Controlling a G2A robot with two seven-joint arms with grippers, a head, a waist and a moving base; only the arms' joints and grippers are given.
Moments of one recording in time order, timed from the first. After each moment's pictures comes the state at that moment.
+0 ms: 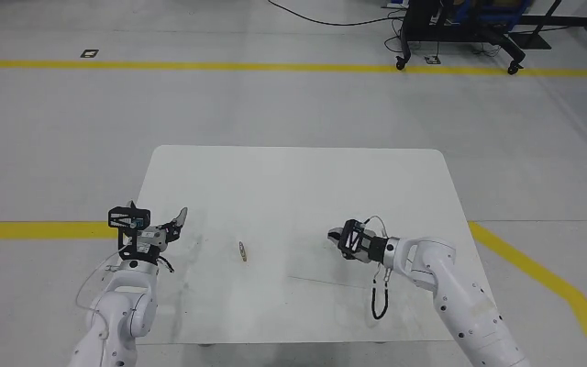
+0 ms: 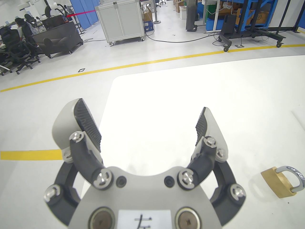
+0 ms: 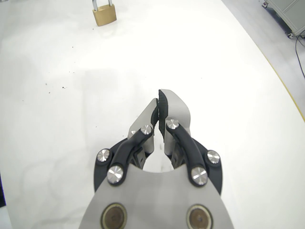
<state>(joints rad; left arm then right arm) 1.73 -1.15 -1.60 -1.80 1.33 0.00 0.00 -1.42 -1.12 1.25 -1.60 -1.44 -0.79 0.16</state>
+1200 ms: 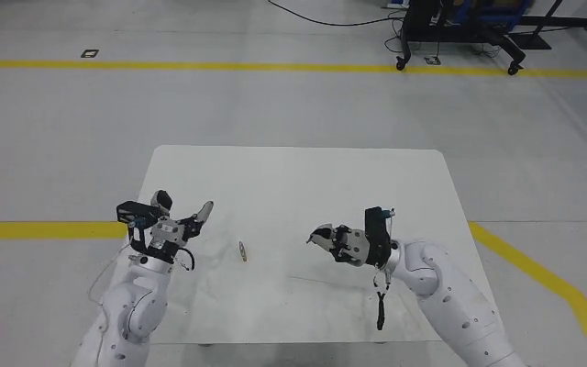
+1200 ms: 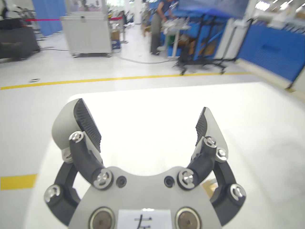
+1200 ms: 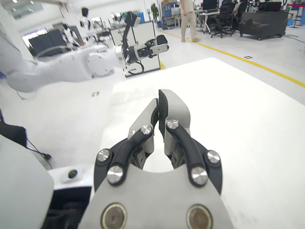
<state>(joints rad) 1.66 -1.16 -1.53 -1.78 0.92 -0.38 0.12 -1.35 -1.13 1.12 -1.50 -0.80 -1.01 -0.02</state>
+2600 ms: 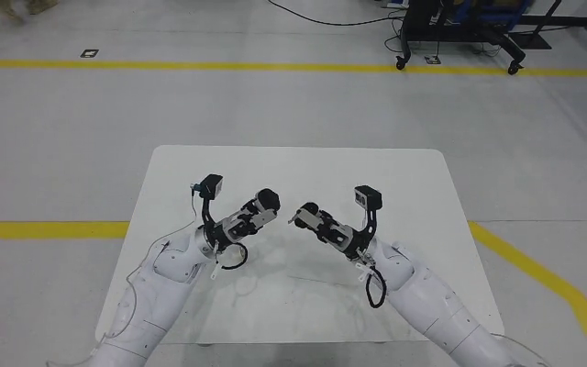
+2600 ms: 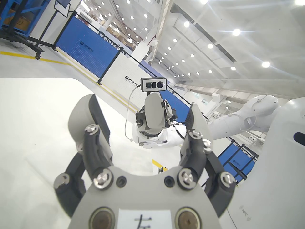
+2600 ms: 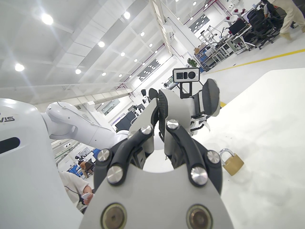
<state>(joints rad) 1.21 -1.17 -1.13 -1.34 -0.11 -1.01 -0.58 -1.18 -1.17 0.84 -1.34 0.03 -1.01 0.17</state>
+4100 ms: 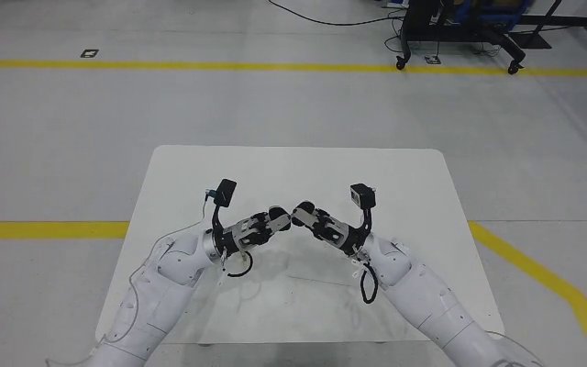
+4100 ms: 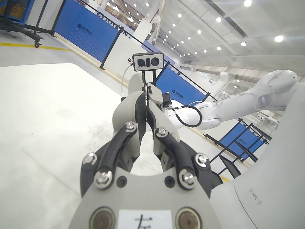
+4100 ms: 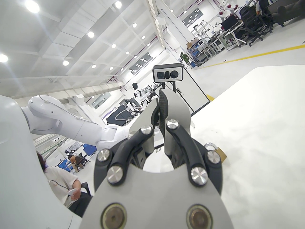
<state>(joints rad) 1.21 -1.15 -1.09 -1.37 0.03 -1.01 -0.56 -1.18 -1.21 0.90 -1.29 -0.07 -1.01 0.19</state>
